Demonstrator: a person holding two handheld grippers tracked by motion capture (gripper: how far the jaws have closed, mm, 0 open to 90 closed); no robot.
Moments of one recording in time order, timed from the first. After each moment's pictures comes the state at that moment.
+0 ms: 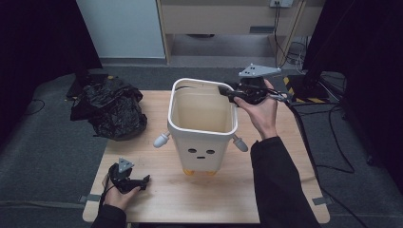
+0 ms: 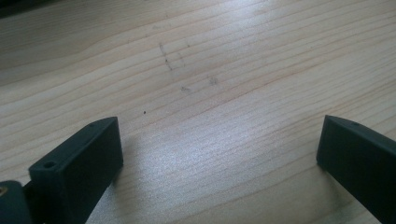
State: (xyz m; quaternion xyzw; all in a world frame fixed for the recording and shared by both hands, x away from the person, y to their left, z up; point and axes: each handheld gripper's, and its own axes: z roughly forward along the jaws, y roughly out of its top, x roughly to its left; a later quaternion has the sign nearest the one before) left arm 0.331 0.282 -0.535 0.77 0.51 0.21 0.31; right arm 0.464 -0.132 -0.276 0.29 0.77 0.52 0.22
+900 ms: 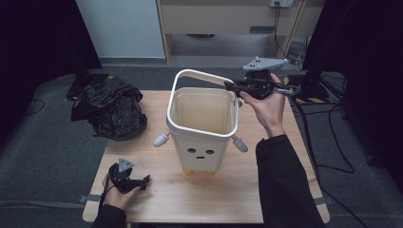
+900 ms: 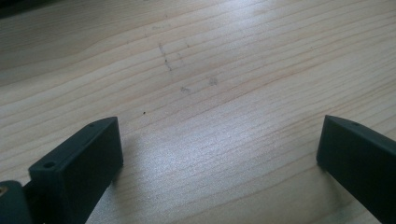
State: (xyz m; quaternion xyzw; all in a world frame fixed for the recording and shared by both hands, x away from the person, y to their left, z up) left arm 0.331 0.281 -0.536 0.77 0.51 0.21 0.31; right arm 0.455 -0.142 -0.248 0.30 0.79 0.49 0.21
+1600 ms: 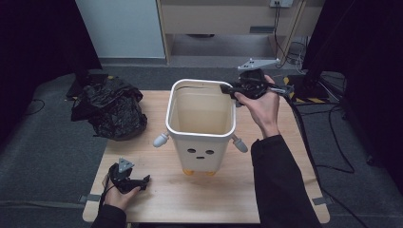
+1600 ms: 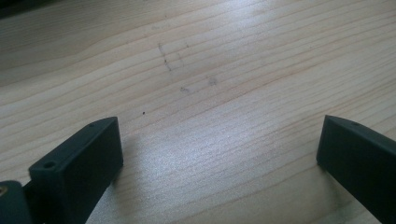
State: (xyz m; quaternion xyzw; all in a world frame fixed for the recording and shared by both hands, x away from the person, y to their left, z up) left arm 0.331 0.281 -0.536 0.77 0.51 0.21 0.31; right arm 0.462 -0.130 -0.257 0.33 0.79 0.48 0.19
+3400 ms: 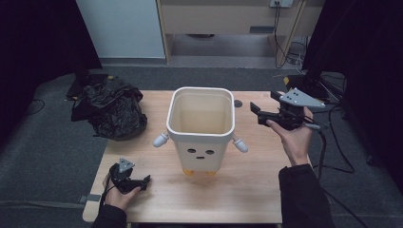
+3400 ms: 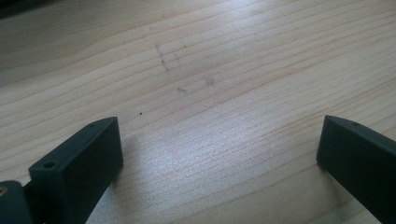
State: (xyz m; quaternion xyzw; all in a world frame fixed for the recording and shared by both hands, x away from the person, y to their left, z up) left arm 0.331 0.280 -0.535 0.77 0.51 0.21 0.31; right arm 0.412 -0.218 -0.314 0.36 0.70 0.53 0.32
